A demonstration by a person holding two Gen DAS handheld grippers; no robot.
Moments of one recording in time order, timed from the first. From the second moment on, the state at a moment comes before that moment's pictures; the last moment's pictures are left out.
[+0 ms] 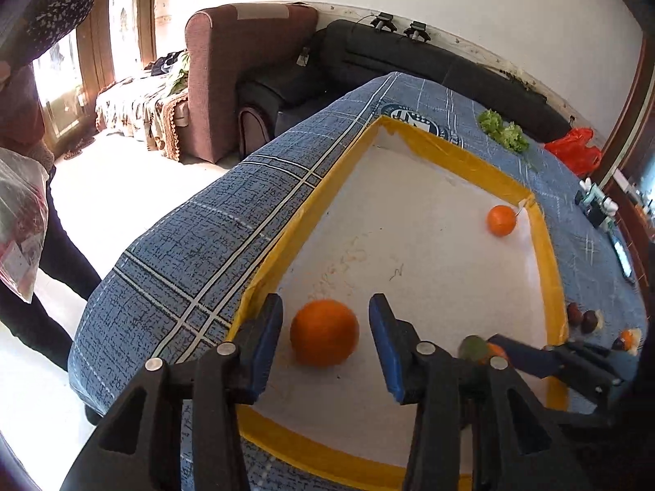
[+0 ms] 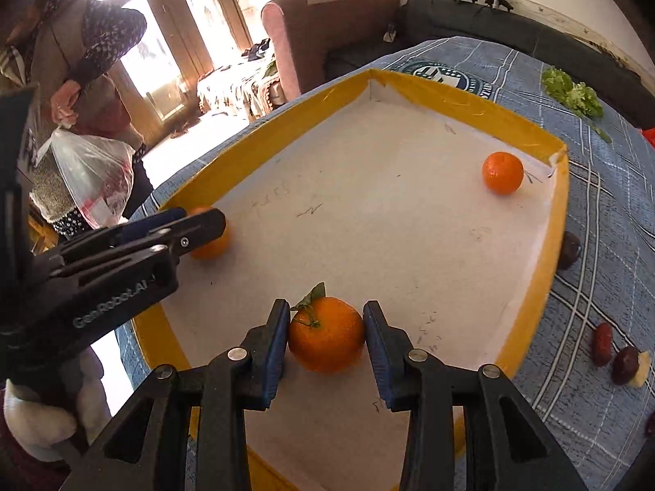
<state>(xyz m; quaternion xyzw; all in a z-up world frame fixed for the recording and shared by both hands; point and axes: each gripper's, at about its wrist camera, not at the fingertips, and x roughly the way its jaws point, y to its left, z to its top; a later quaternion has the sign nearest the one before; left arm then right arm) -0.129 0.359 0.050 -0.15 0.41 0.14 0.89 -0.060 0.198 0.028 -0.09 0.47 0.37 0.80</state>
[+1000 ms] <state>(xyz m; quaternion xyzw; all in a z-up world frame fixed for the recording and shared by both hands) -0.136 0.304 0.089 -0.17 0.37 0.08 0.91 0.070 0.076 0.022 -0.04 0.44 0.30 0.84</state>
